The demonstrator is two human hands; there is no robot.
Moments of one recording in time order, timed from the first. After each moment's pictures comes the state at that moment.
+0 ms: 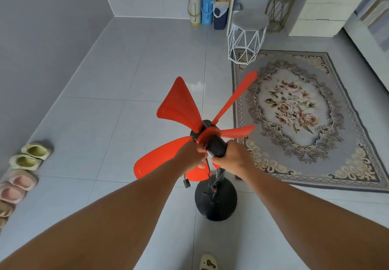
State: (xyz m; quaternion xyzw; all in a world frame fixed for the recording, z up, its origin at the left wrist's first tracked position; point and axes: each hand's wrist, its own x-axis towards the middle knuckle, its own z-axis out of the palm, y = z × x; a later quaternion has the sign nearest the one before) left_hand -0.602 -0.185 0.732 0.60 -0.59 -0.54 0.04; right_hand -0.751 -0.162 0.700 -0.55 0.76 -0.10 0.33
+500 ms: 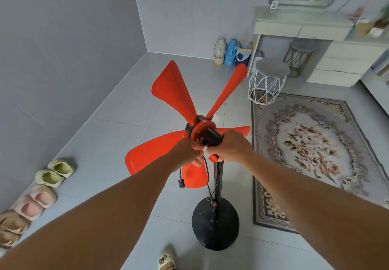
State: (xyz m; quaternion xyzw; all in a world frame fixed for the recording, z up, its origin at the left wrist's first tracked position) left_hand -0.463 -0.280 0.839 0.59 -0.61 -0.51 0.13; right_hand -0.625 -0.293 0.837 -0.65 0.69 -0.09 0.30
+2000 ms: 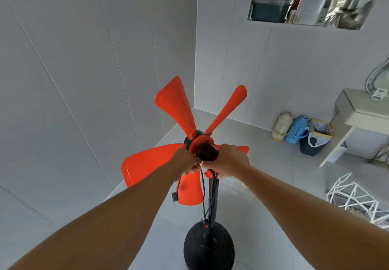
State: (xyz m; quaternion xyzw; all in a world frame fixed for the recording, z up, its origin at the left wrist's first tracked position) left_hand -0.108 -1.005 0.912 0.70 -0.44 -0.49 0.28; right_hand -0.255 -1.049 0.900 -0.77 0.61 -0.06 0.16
